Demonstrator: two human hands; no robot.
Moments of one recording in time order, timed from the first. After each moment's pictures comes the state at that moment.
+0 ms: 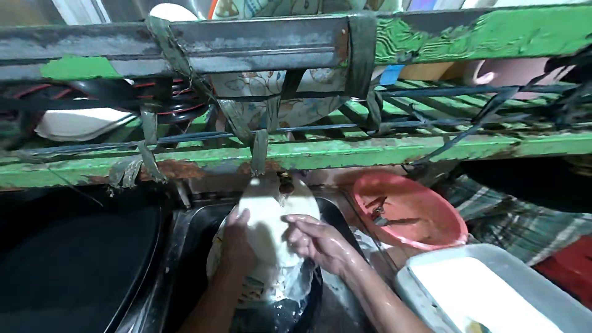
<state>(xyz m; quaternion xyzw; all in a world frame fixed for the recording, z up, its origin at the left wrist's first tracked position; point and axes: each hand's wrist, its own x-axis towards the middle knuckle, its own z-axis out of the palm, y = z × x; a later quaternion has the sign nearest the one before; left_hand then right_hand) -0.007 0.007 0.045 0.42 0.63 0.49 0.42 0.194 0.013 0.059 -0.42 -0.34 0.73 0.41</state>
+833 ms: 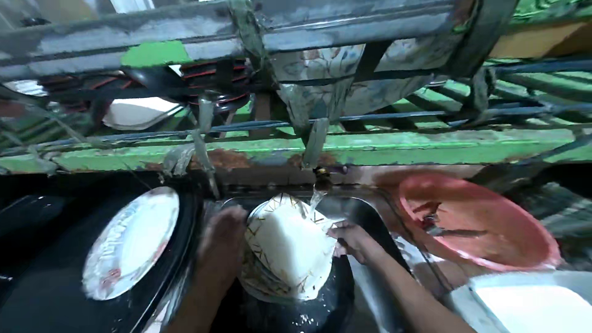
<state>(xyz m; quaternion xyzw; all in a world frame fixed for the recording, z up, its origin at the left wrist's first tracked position) -0.098 -0.043 0.058 0.72 0.66 0.23 -0.03 0.202 0.063 -0.004 -0.69 -0.35 0.59 0.24</state>
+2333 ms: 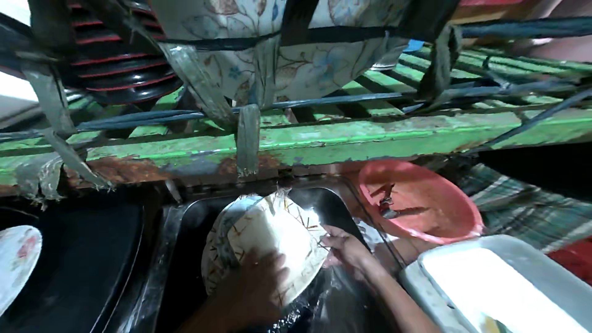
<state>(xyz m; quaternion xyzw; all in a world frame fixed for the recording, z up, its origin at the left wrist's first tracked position) -0.030 -0.029 -0.026 0.92 0.33 0.00 0.20 0.247 0.014 -0.004 -0.63 -0.33 0.63 0.32</state>
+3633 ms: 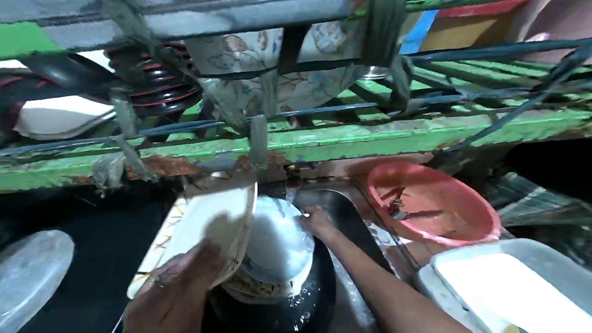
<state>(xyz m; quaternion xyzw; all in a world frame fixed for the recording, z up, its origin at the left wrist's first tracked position) -0.089 -0.108 0.115 0.75 0.52 0.39 -0.14 0.185 0.084 -0.011 -0.68 -0.62 0.37 0.13</state>
